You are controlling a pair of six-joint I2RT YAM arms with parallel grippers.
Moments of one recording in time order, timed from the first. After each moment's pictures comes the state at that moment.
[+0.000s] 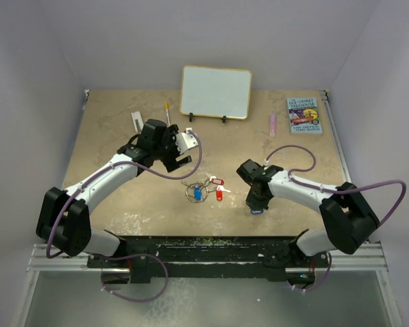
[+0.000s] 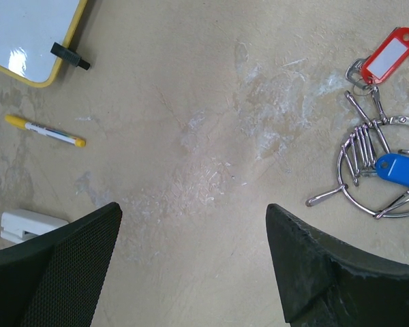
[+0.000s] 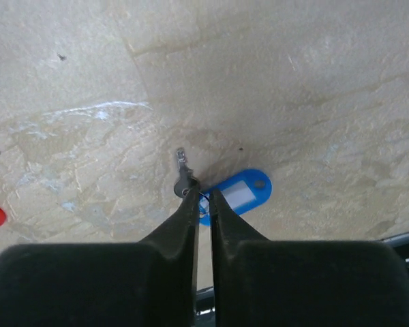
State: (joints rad) left arm -0.47 1.41 1.00 -0.29 0.23 0.68; right arm 0.66 1.44 0.76 -0.79 0.27 1.09
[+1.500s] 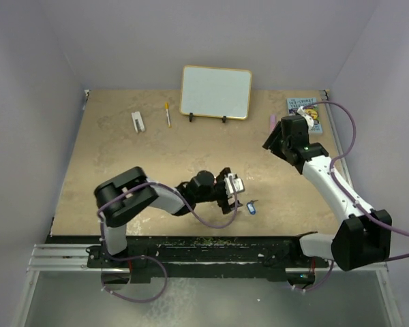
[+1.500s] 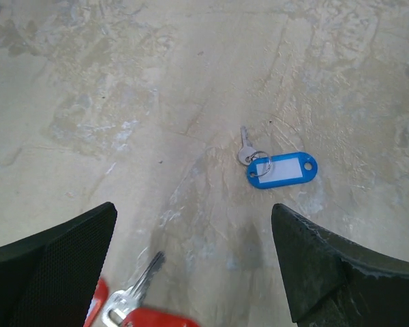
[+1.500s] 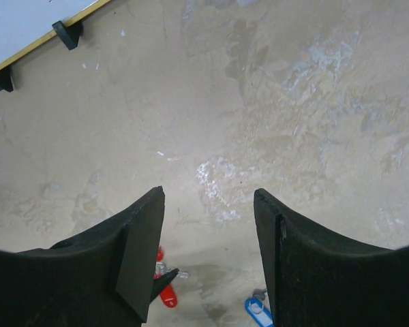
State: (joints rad) left arm -0.97 1.81 0.75 0.72 0.31 0.22; right arm 0.25 1.26 1.01 -0.50 0.24 0.71
